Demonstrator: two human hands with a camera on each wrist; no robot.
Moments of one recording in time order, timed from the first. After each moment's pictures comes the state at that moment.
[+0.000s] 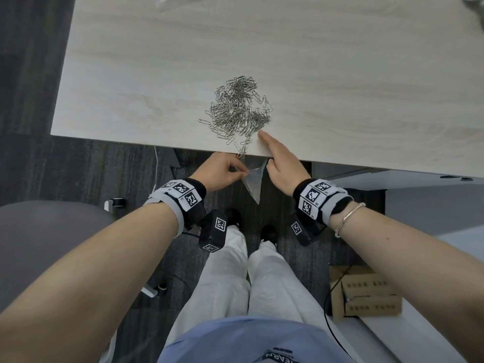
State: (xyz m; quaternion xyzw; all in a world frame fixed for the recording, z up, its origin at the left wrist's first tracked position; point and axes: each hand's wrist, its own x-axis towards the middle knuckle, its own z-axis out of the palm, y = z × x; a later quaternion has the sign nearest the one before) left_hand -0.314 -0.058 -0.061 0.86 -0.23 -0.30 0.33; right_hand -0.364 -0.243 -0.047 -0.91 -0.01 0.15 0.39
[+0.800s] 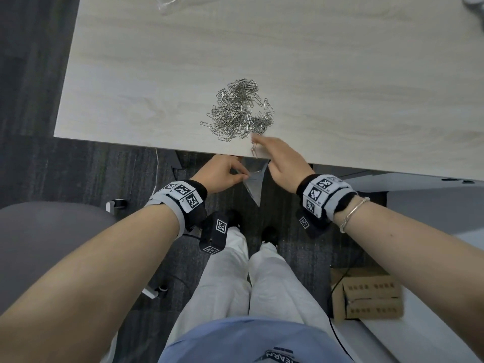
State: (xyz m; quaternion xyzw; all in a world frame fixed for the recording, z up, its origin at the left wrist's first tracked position) left_hand -0.312 -0.057 -0.064 0.86 -0.23 -0.31 0.33; right_hand -0.353 -0.252 -0.045 -0.92 -0.08 0.16 0.35
